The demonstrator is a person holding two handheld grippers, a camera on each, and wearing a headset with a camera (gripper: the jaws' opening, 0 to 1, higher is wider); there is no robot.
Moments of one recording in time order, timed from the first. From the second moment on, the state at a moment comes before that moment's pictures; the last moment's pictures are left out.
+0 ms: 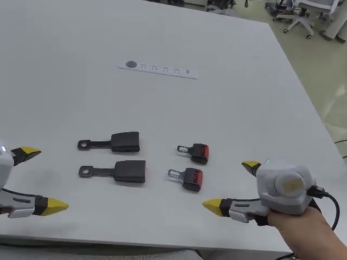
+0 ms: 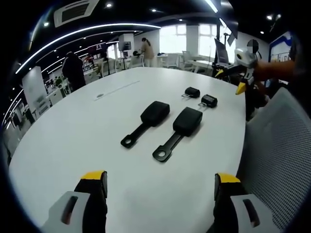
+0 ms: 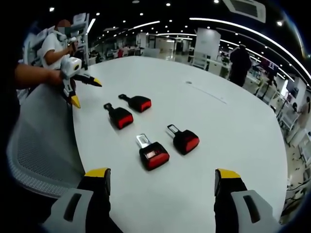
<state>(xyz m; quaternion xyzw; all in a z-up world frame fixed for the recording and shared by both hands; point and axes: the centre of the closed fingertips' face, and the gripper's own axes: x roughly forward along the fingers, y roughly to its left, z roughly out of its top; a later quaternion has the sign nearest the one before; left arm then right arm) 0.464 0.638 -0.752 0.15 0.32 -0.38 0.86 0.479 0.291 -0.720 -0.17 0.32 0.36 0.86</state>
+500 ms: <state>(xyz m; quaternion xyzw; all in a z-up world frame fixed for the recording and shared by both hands) 0.464 0.639 -0.749 0.15 0.32 -0.37 0.86 0.474 0.293 -0.722 -0.16 0.32 0.36 0.86</state>
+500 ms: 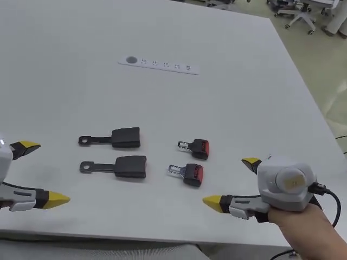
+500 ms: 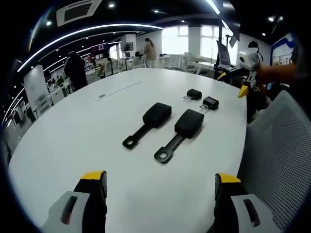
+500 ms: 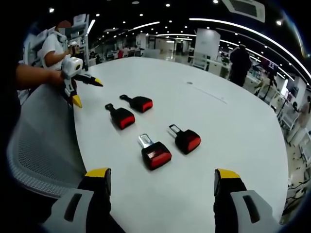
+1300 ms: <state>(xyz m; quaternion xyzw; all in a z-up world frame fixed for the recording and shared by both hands) 0.458 0.642 -0.756 0.18 0.34 -0.39 0.84 0.472 0.292 -0.727 -0.18 0.33 0.38 0.85</state>
